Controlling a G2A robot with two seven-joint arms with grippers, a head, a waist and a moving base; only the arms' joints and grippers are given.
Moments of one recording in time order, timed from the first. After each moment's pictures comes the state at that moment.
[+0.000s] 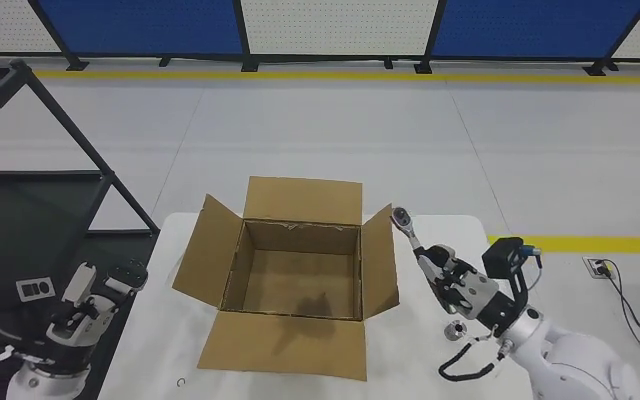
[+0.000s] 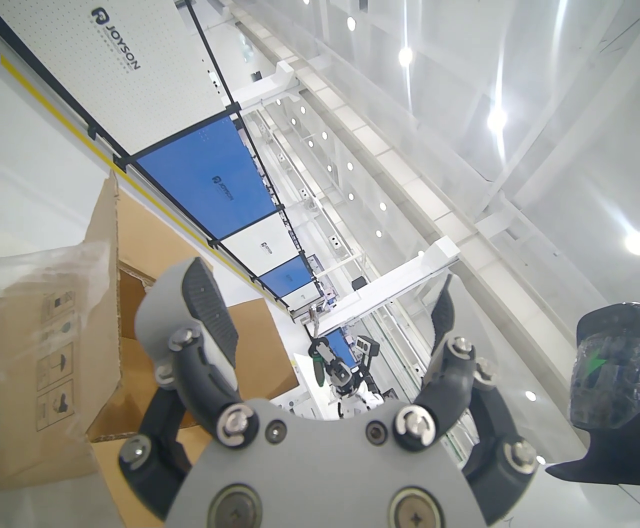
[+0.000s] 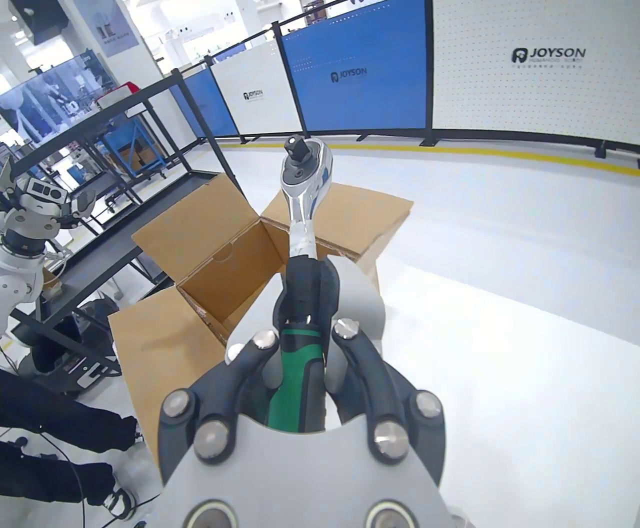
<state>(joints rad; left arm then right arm) 1.48 -1.14 -1.94 -1.94 -0.47 -0.38 -0.55 -1.24 -1.32 1.69 -2.02 -0.72 -0.45 0.69</state>
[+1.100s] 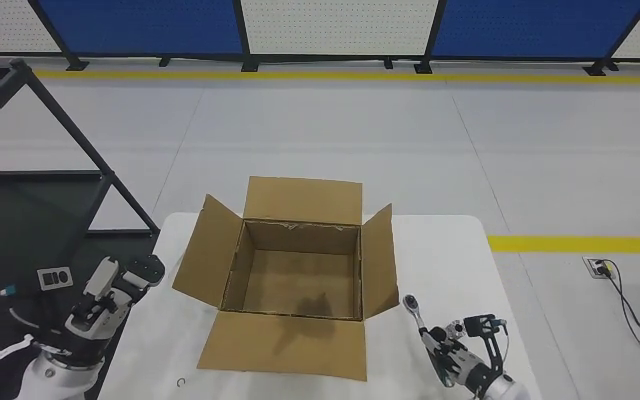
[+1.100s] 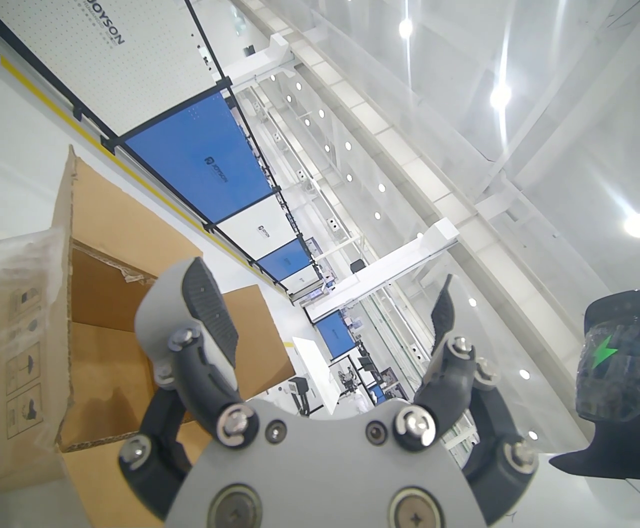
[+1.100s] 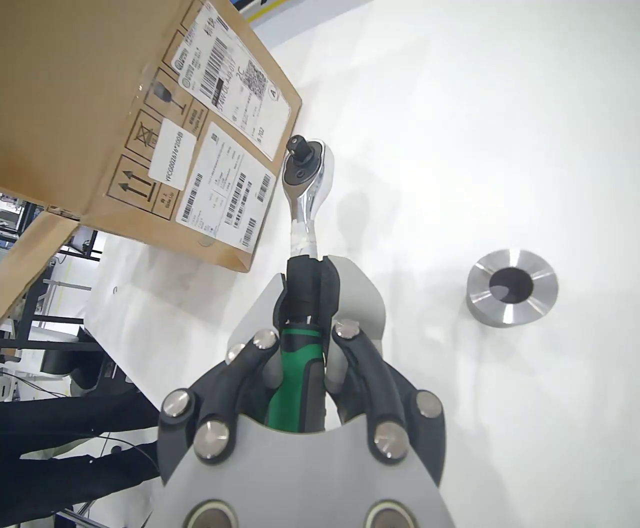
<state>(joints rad) 1.44 -1.13 -1.89 -1.95 -0.44 -0.35 -0.56 -1.49 -1.29 1.63 -1.75 -0.74 -0.33 0.58</state>
